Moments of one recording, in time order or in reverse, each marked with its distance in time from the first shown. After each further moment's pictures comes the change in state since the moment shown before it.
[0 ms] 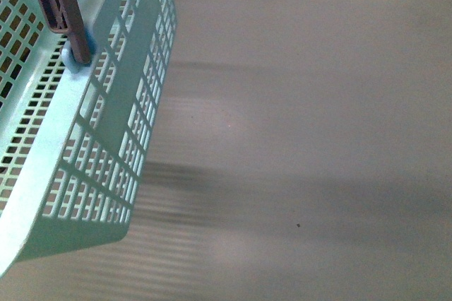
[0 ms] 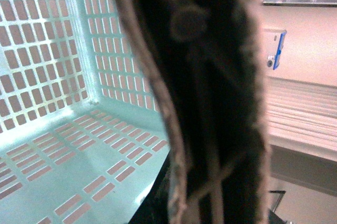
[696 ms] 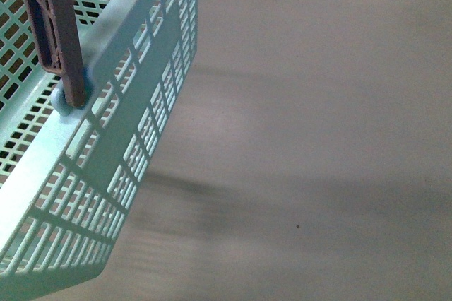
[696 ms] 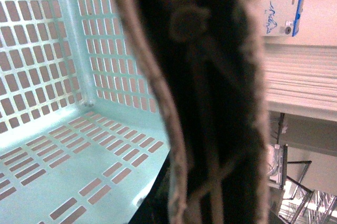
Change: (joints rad) left arm -0.048 -0.014 0.023 -0.060 0.035 0.093; right arm 0.000 0.000 0.000 0.000 0.000 0.000
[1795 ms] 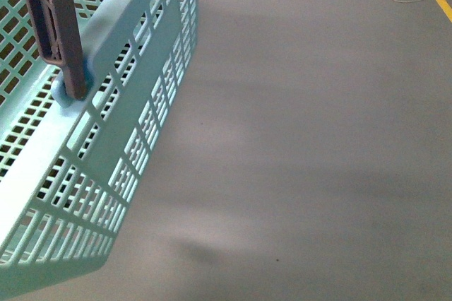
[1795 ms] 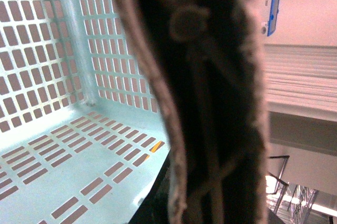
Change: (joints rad) left arm 0.000 -0.002 0.006 0.000 0.000 0.000; right arm 0.000 0.000 0.000 0.000 0.000 0.000
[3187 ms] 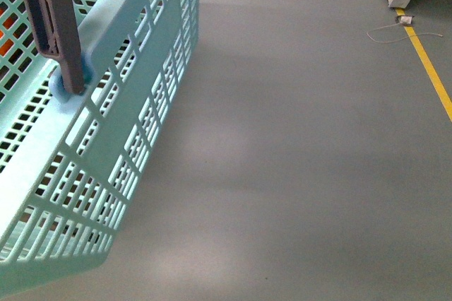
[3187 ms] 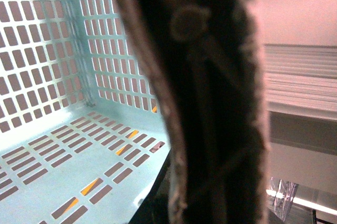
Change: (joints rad) left arm 0.000 -0.005 0.003 0.000 0.000 0.000; right arm 0.000 0.000 0.000 0.000 0.000 0.000
